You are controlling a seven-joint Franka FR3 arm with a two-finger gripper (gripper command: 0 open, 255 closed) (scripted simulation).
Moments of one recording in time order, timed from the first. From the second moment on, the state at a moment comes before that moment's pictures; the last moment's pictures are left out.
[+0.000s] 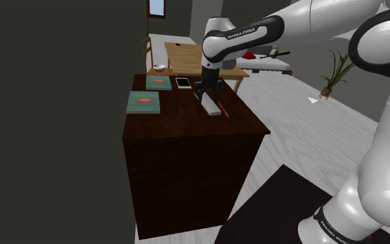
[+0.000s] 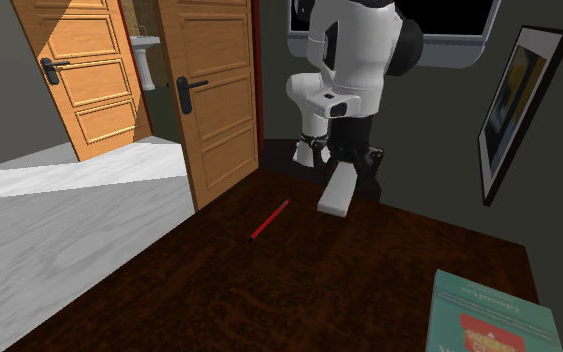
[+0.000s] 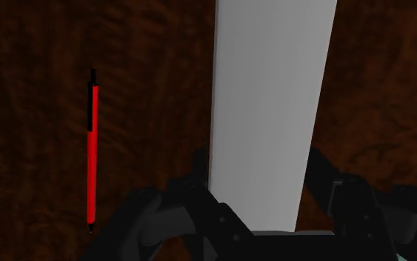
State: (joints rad) arm 0.08 0.27 -0.08 -1.74 0.00 2.01 0.33
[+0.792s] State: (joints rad) arm 0.20 0.38 -0.02 -1.62 -0.01 1.99 0.51
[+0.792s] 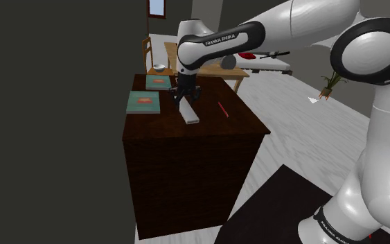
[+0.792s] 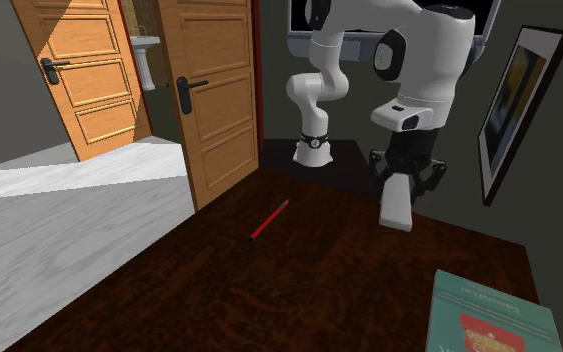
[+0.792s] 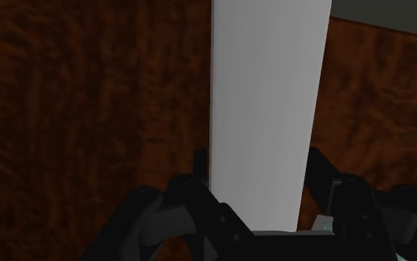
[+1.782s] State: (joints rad) arm 0.20 0.44 -0.02 -1.70 -0.01 2.13 0.51
